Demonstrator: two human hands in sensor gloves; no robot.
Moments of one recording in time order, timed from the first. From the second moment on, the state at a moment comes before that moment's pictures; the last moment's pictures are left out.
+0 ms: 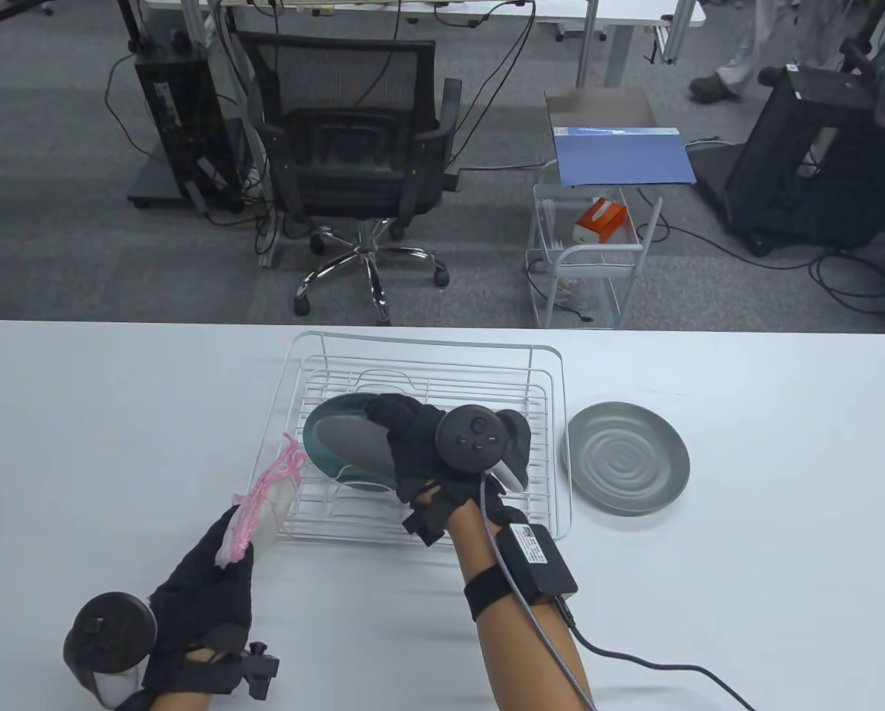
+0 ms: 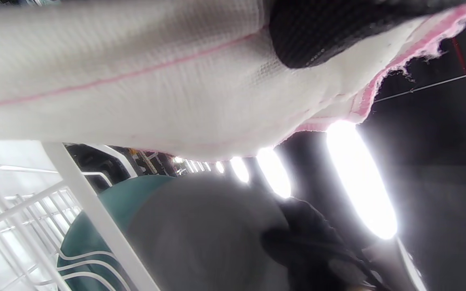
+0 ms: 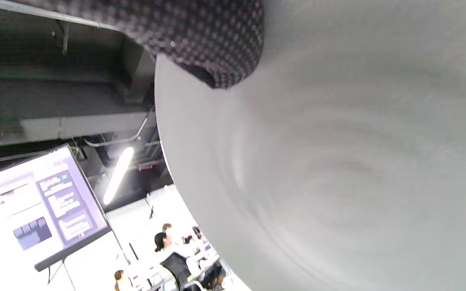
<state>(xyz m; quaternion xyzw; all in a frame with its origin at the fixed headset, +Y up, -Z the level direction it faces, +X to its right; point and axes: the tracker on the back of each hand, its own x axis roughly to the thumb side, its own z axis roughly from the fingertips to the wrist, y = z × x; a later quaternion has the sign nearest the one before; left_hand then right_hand) -0.307 -0.679 -0.248 0.20 -0.08 0.48 0.85 -0.006 -0.644 -0.419 0.27 -0.13 0.87 0.40</state>
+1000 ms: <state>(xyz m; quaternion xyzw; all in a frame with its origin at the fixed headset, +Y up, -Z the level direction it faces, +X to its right) -0.302 -0.681 -0.250 0.18 -0.08 0.48 0.86 -0.034 -0.648 -0.432 0.26 -0.12 0.89 0.35</state>
